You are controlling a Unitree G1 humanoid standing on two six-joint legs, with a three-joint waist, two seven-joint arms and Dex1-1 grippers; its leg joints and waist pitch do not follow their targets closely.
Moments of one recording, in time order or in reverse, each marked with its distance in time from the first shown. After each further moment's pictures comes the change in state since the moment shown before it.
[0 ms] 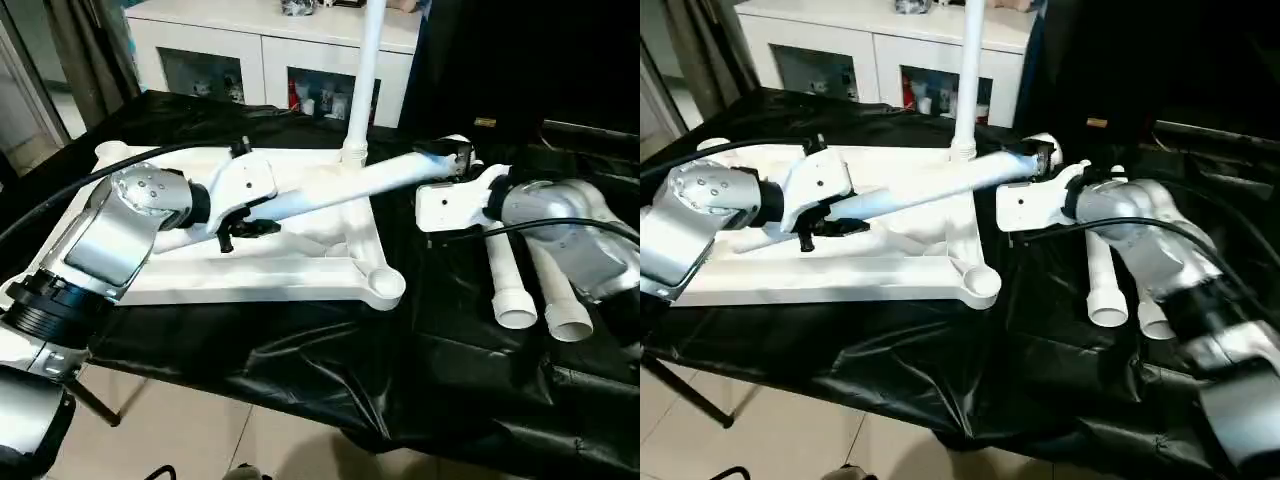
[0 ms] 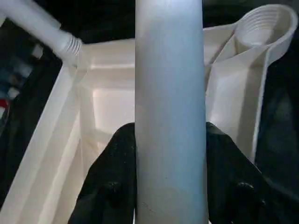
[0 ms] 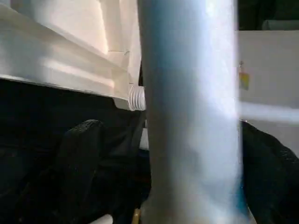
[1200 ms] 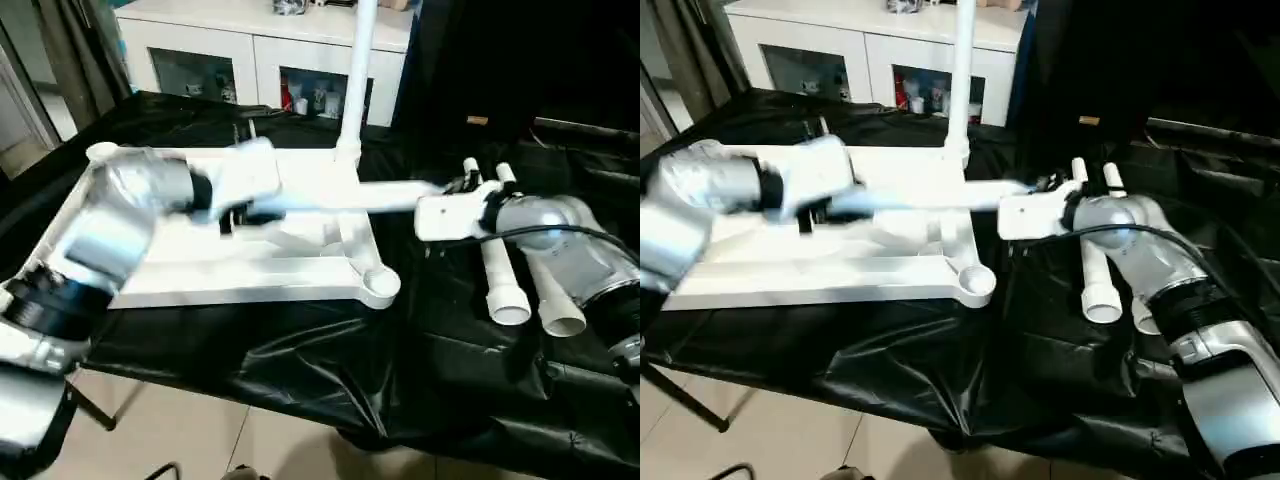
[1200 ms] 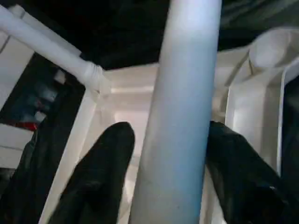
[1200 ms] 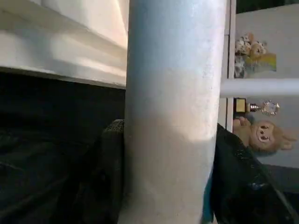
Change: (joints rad) left arm -0.032 -0.015 0.069 0.013 0.033 -0.065 -0.009; right arm 0.012 0.030 -0.047 0.108 0.068 -0.044 0.070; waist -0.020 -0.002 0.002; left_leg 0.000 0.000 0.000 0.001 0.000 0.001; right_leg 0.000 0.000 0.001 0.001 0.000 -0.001
